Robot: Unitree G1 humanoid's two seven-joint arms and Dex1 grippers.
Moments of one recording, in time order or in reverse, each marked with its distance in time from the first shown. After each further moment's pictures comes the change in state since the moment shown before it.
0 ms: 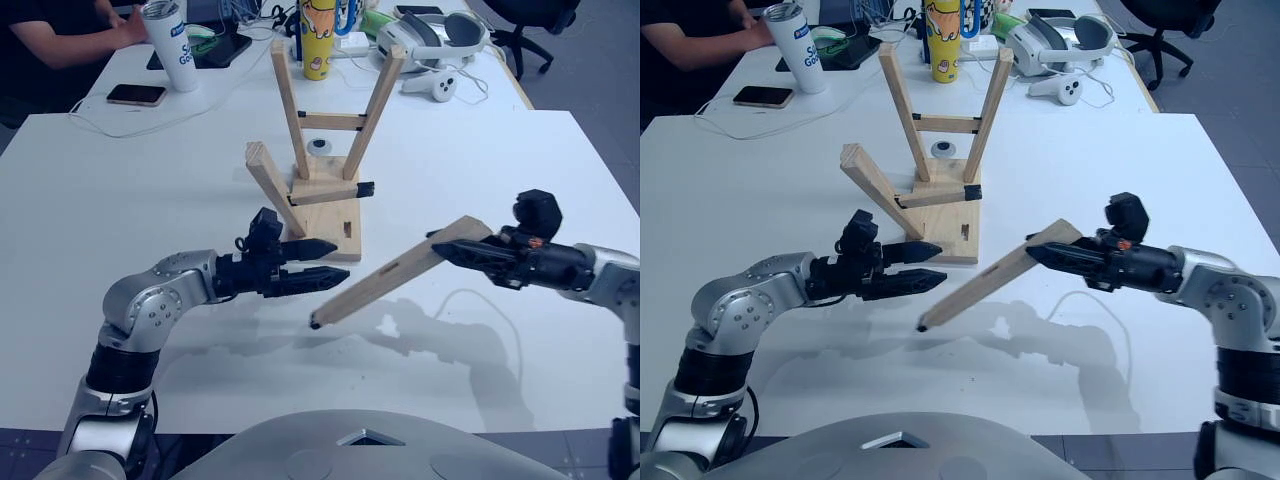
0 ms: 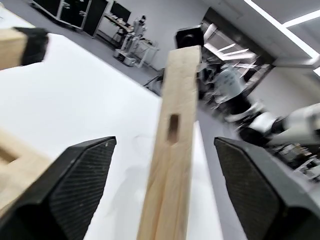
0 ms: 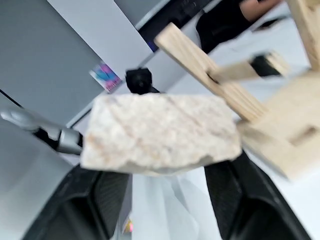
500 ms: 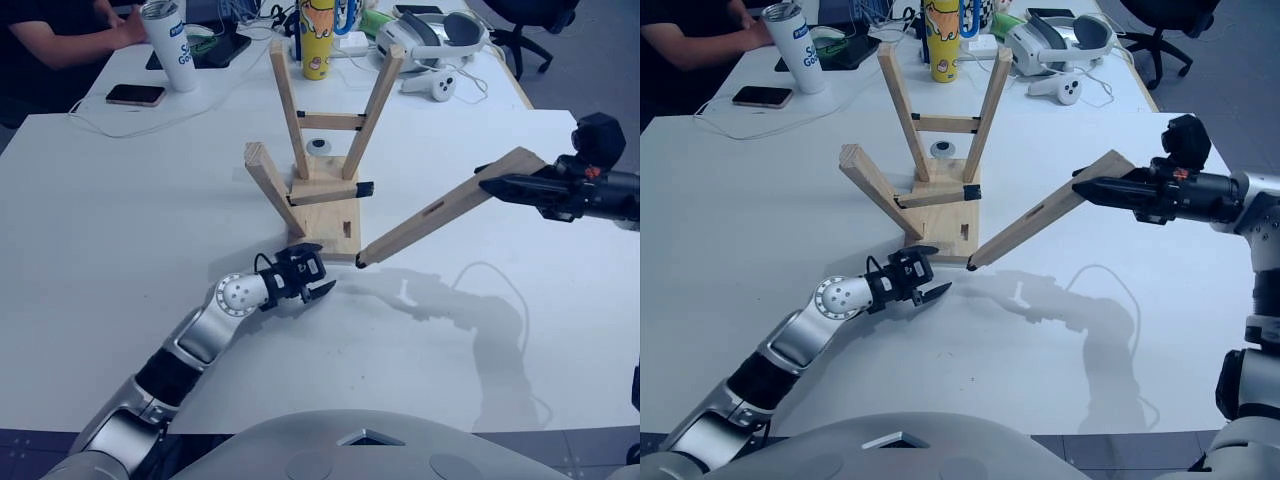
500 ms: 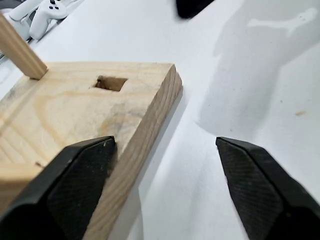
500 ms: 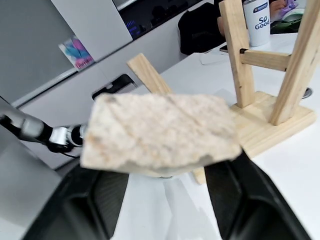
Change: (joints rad) left arm -0.020 -0.078 -0.396 0.222 0.939 -0.548 0.333; right arm -0.461 -0.062 0.153 0.427 -0.302 -0.217 0.259
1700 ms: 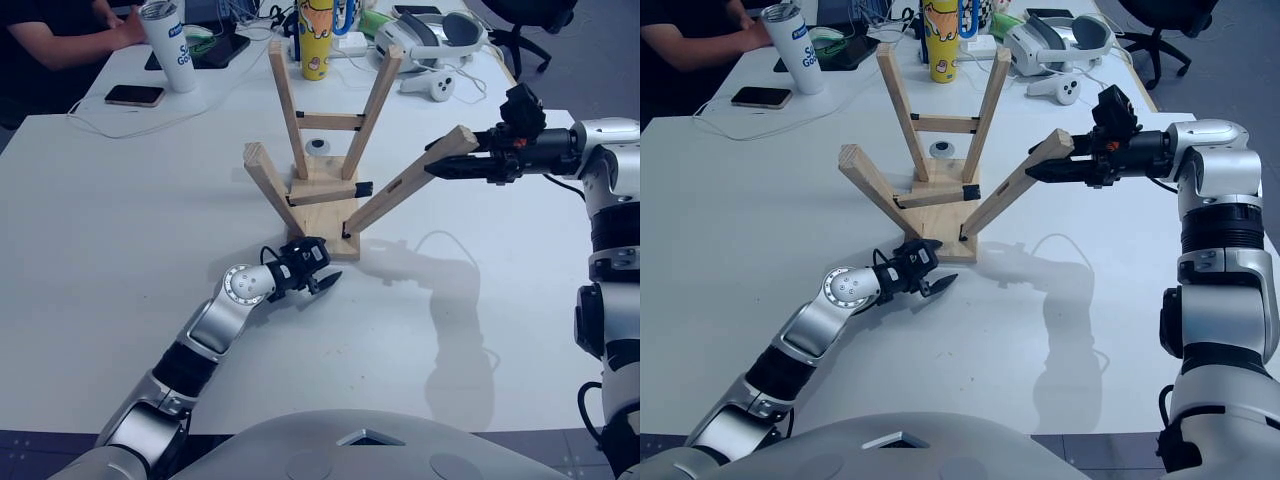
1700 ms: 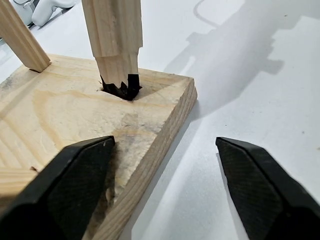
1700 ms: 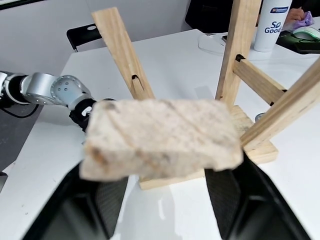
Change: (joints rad) left arm -0.013 -0.093 0.074 0.032 -0.028 0.105 -0.056; right arm -0.300 0.221 0.159 0.320 -0.367 -0.408 0.096
